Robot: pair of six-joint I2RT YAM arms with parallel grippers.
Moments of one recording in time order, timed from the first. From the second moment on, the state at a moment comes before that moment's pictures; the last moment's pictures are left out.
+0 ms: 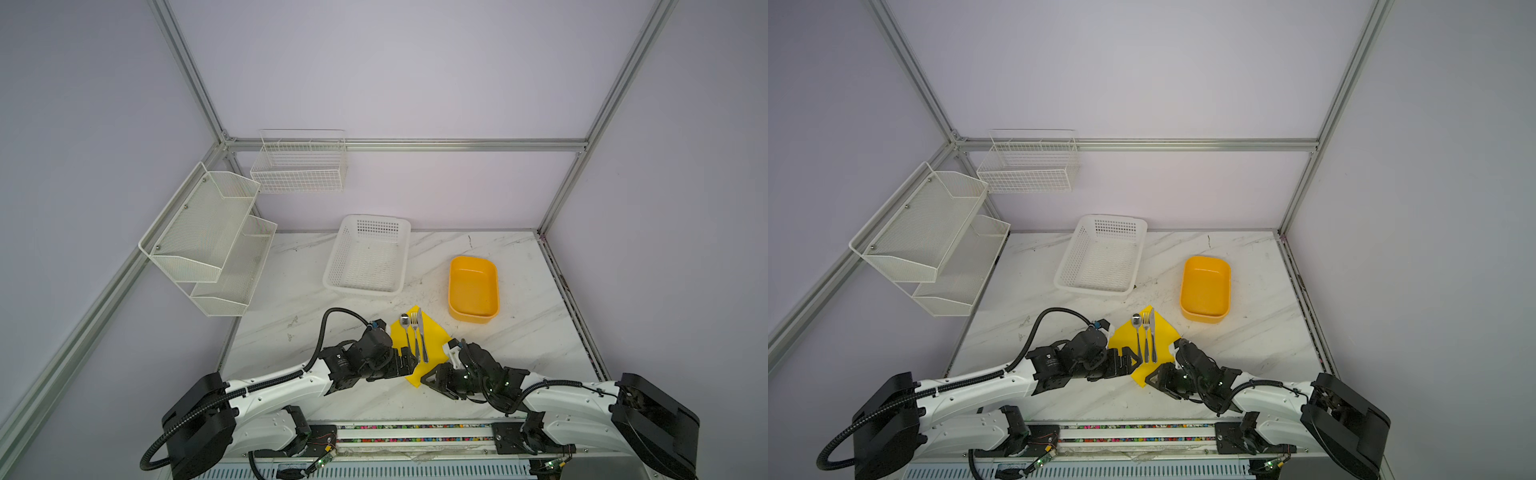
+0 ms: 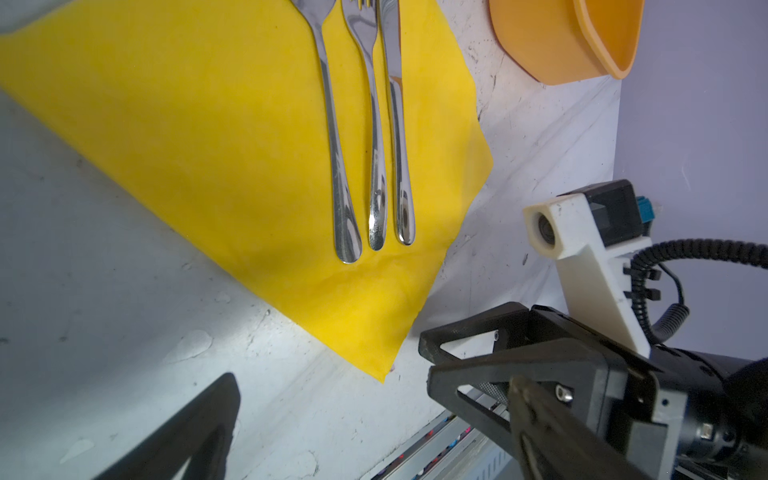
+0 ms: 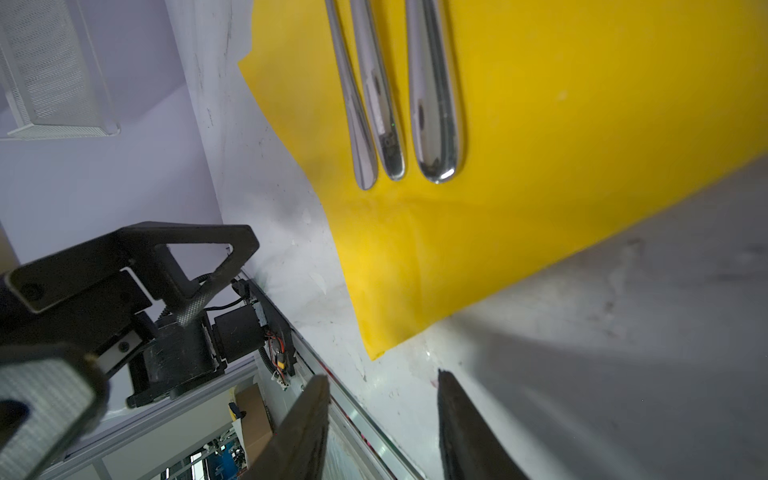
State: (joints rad) left arm -0.94 1.18 0.60 -0.25 0.08 -1.05; right arm 0.94 1.15 0.24 0.24 -0.34 1.28
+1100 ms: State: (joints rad) left arm -0.94 1.13 0.58 -0.39 -0.05 -0.99; right arm 0.93 1.38 0.44 0.27 -0.31 1.19
